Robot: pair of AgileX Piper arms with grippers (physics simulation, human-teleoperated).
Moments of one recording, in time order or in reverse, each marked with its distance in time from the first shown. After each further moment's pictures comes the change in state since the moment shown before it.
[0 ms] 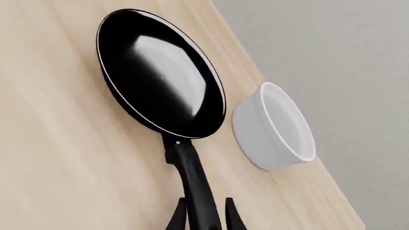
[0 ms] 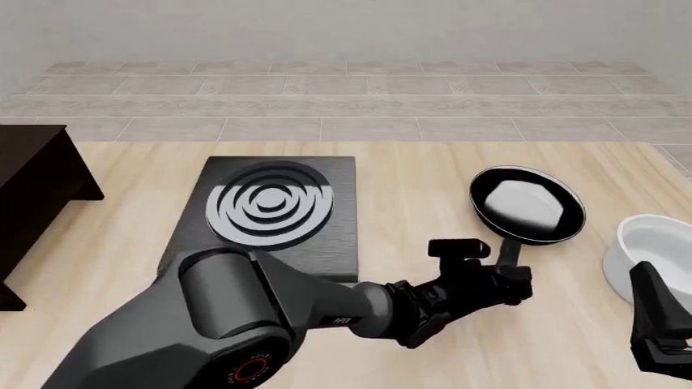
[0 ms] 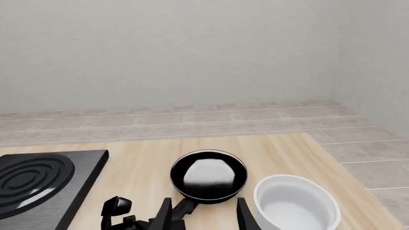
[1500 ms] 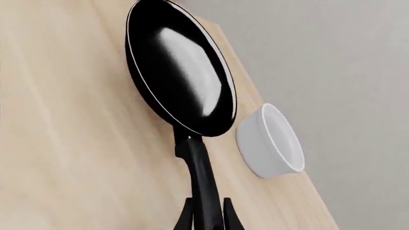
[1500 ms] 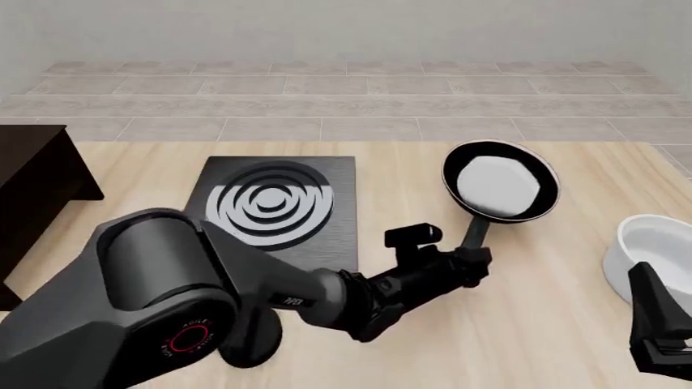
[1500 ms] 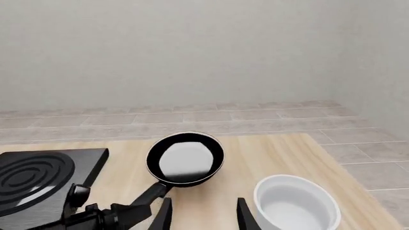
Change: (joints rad) left arm 0.073 -0.171 0.294 -0.170 -0.082; right arm 0.006 0.000 0.000 0.003 -0.010
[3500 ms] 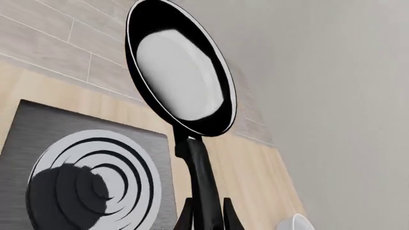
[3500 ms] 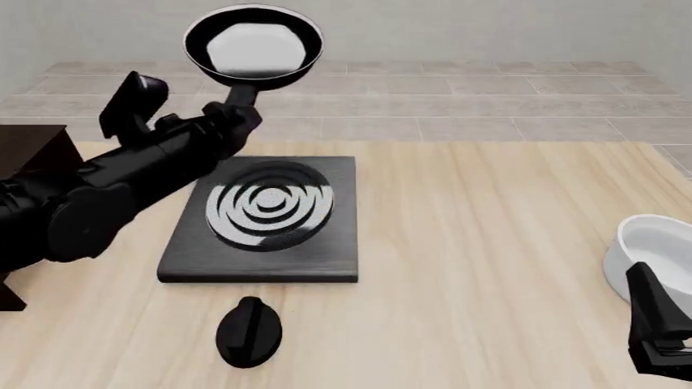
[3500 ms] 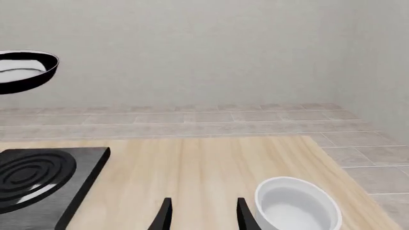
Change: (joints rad) left arm 0.529 -1.026 0.535 0.442 0.107; right arm 0.012 0.000 0.000 -0.003 -0.014
